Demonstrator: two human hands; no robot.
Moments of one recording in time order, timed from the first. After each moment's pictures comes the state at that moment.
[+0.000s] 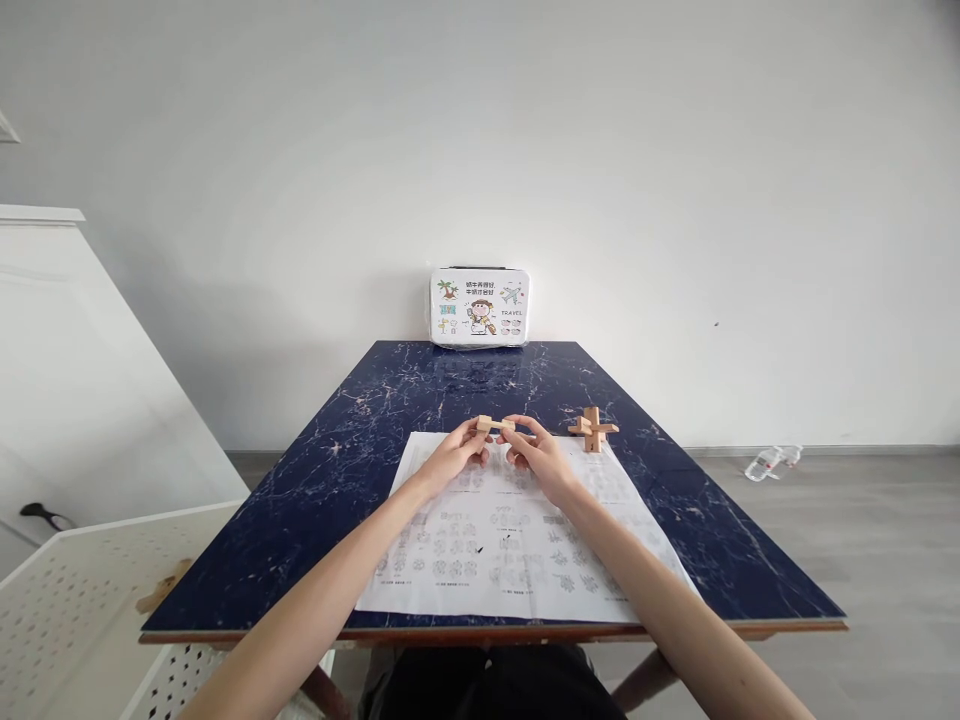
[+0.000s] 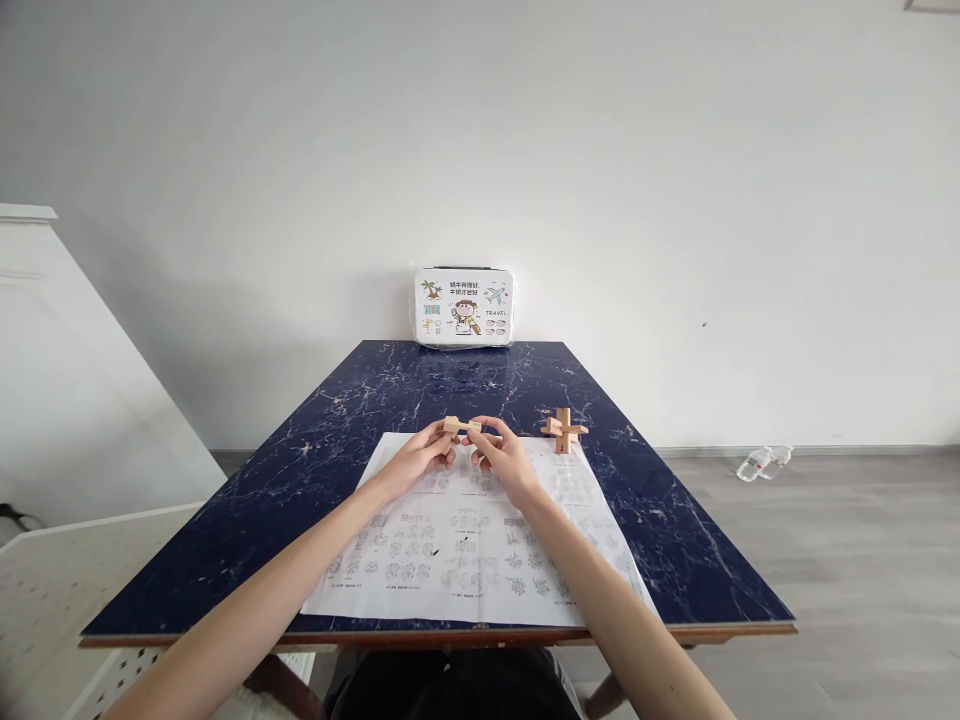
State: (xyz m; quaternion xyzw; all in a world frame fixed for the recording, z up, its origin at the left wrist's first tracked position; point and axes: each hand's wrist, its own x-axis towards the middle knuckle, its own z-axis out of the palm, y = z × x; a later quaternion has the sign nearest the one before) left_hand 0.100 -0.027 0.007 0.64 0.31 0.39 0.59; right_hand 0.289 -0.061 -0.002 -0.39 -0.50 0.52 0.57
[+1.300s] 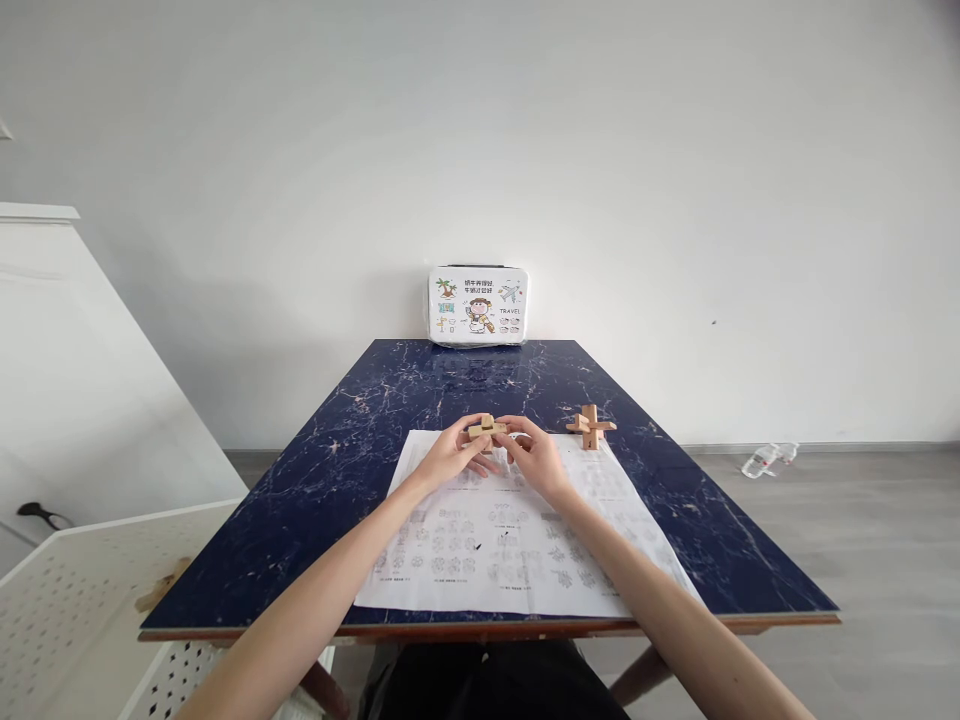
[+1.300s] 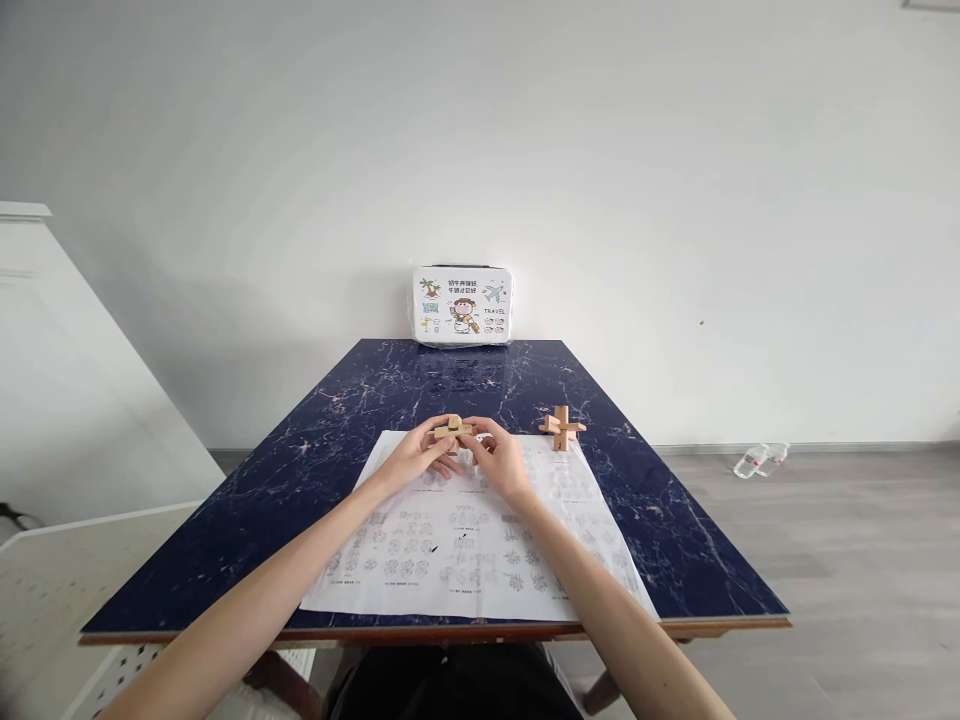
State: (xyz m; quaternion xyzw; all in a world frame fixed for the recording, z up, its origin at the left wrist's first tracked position) left_hand 0.096 -0.030 0.012 0.66 0.30 0.35 0.59; right_hand 0.286 -0.063 -0.007 -0.42 -0.62 0.33 0.57
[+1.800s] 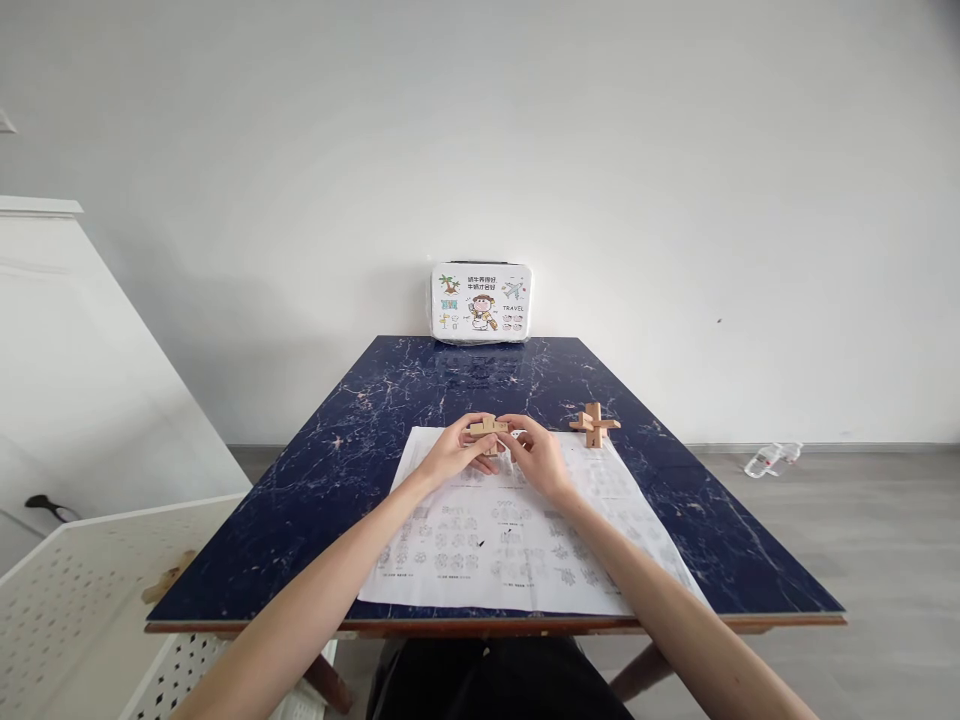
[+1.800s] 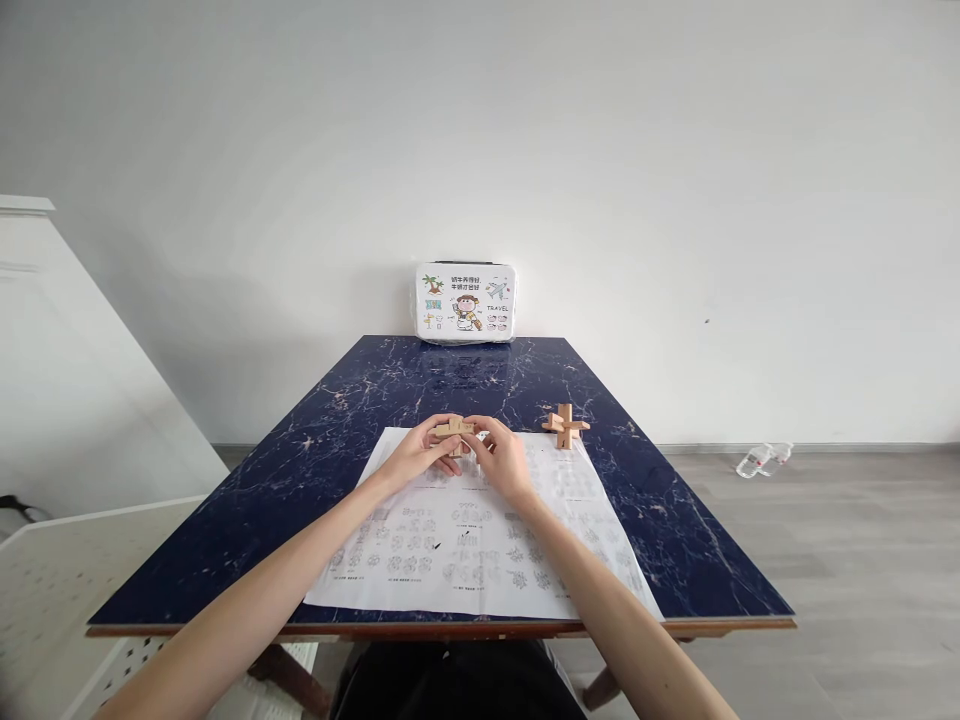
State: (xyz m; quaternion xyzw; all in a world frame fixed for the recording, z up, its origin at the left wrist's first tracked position) left_hand 0.098 -0.034 0.015 0.65 0.31 0.36 0.60; right_hand 0.283 -0.066 -0.006 -0.44 -0.65 0.24 0.57
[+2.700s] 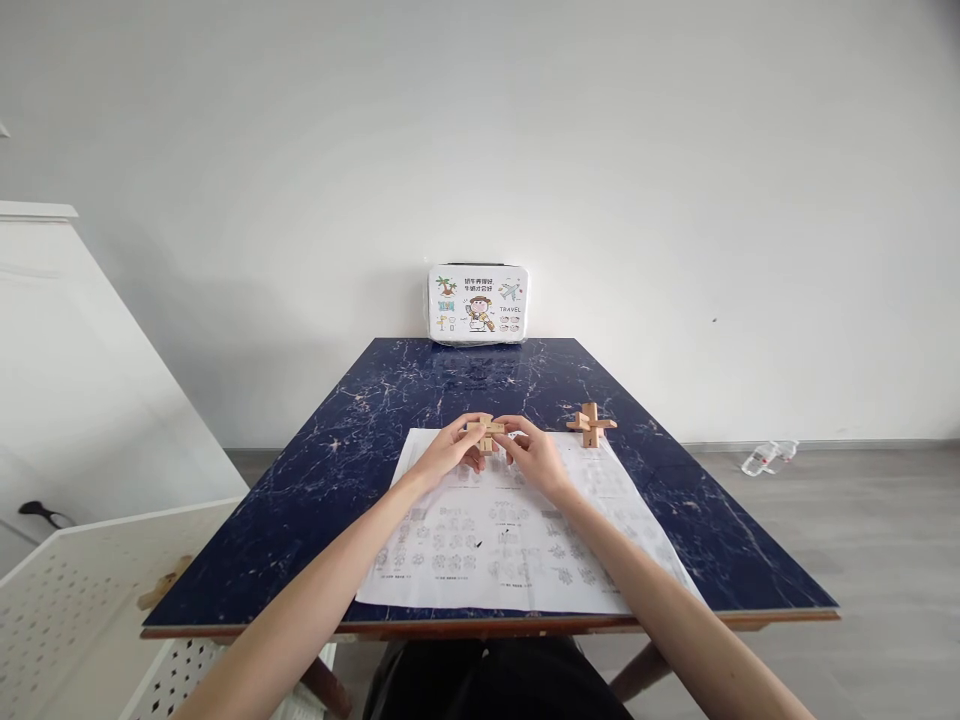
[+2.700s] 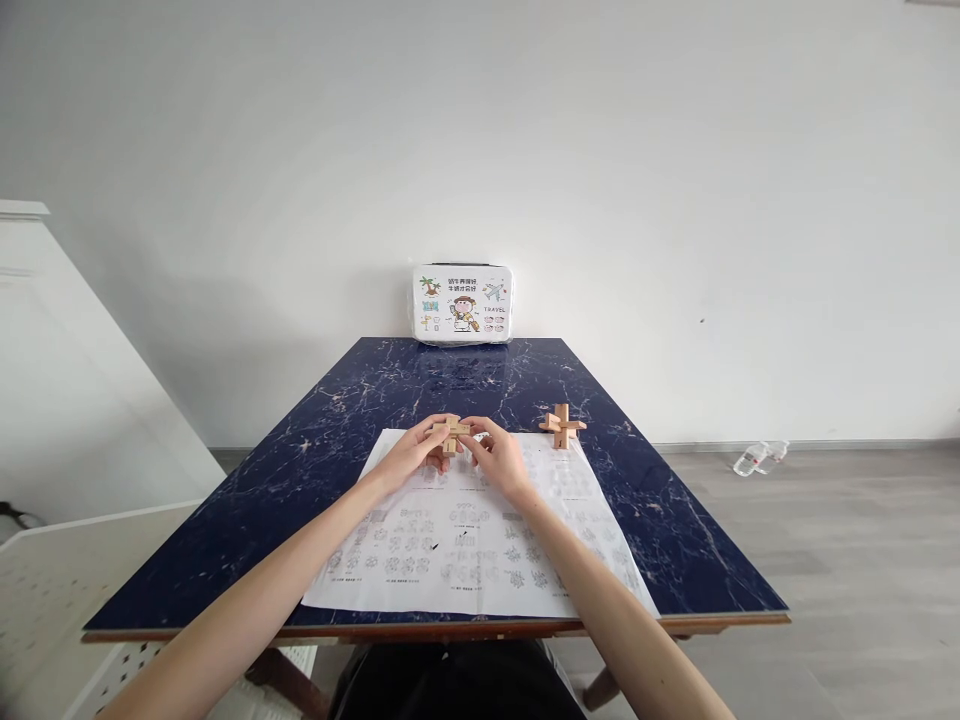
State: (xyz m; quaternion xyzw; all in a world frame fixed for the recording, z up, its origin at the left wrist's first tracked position) left_hand 0.092 -0.033 0.020 0.64 0.30 0.36 0.61; right_hand 0.288 -0.062 -0.008 -0.43 -0.64 0.33 0.54
